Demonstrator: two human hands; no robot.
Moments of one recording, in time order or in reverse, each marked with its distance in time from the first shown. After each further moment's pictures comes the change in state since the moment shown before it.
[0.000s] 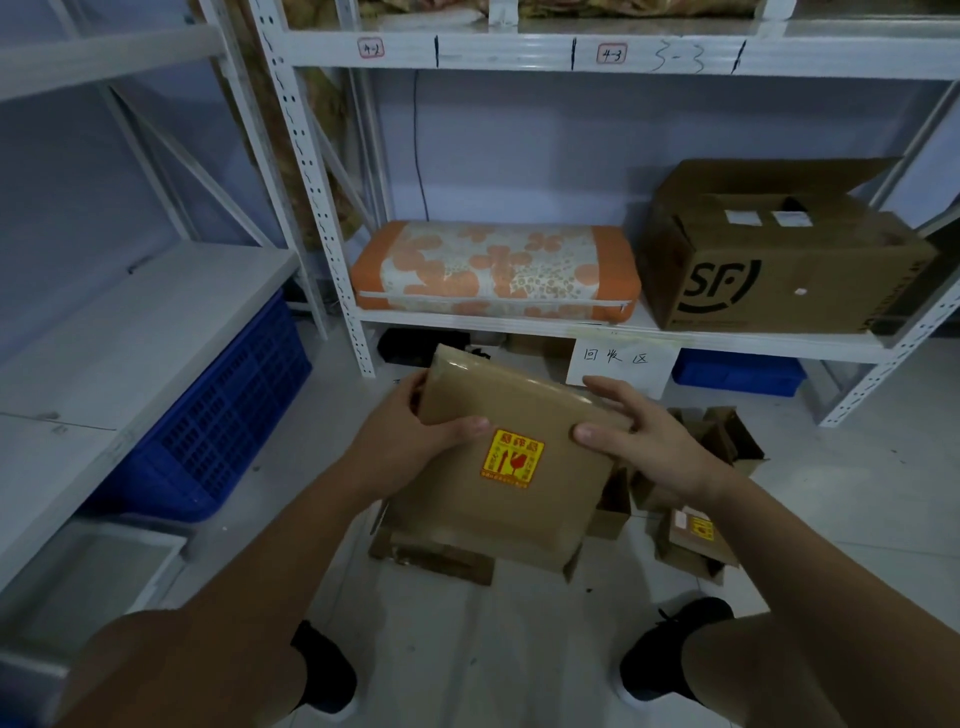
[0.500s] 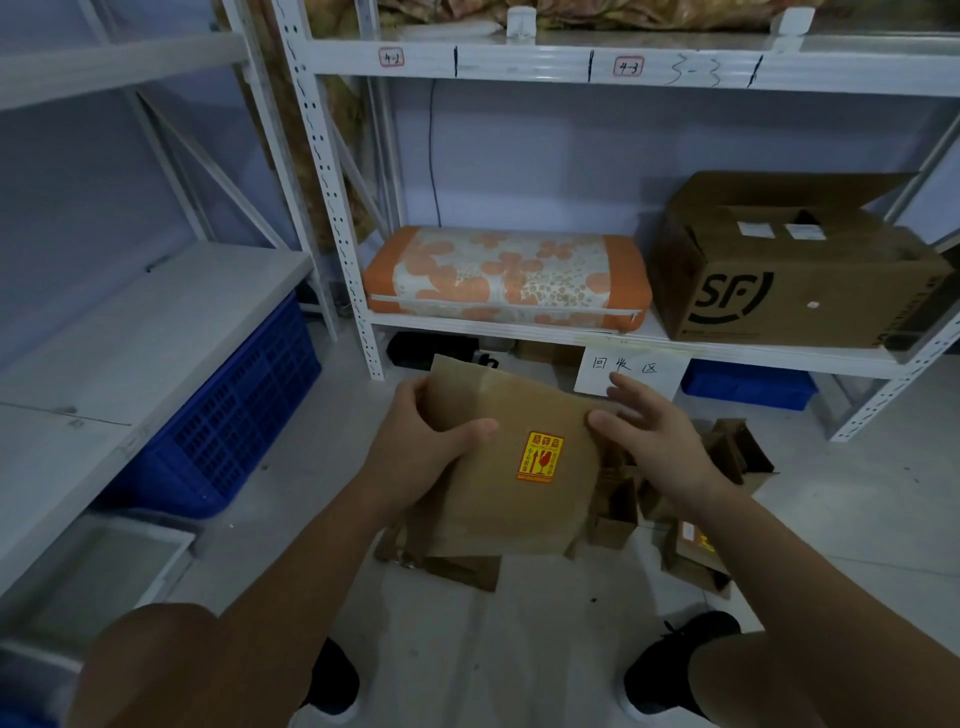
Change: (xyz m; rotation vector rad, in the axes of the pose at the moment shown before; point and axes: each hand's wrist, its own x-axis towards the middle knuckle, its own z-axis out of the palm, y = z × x) left_hand -0.012 0.000 0.009 -0.113 0.135 -0.024; right_hand 0.009 0.002 0.012 0.133 0.226 0.015
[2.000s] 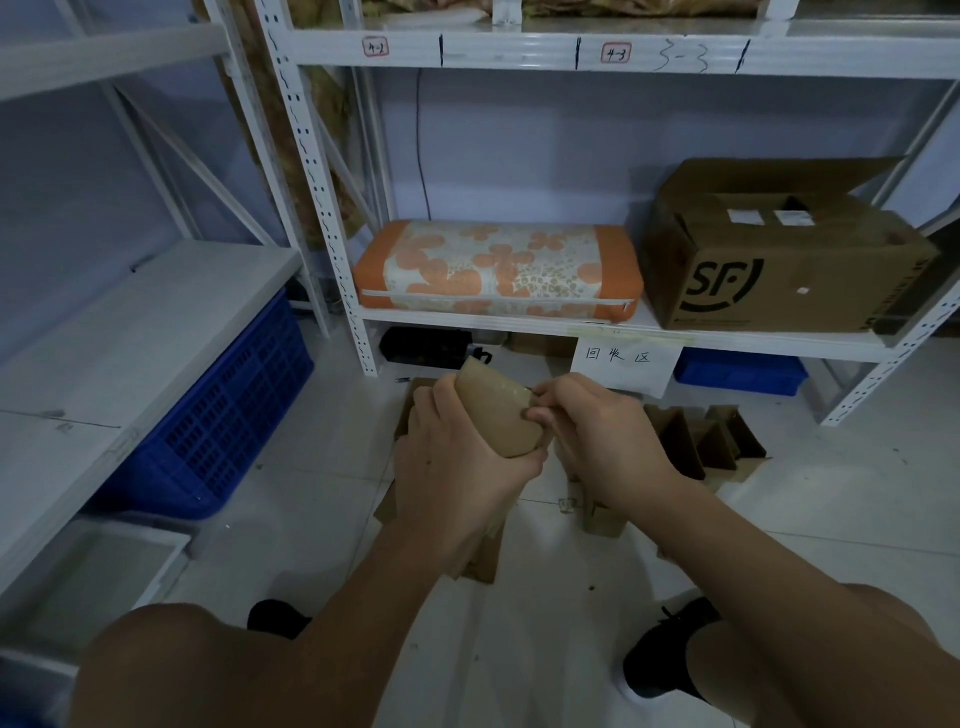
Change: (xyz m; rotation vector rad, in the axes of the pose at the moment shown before) left_hand -0.020 0.005 0.056 0.687 0.354 0.228; right_hand -0.011 -0.017 0.046 -0.762 0.130 -0.799
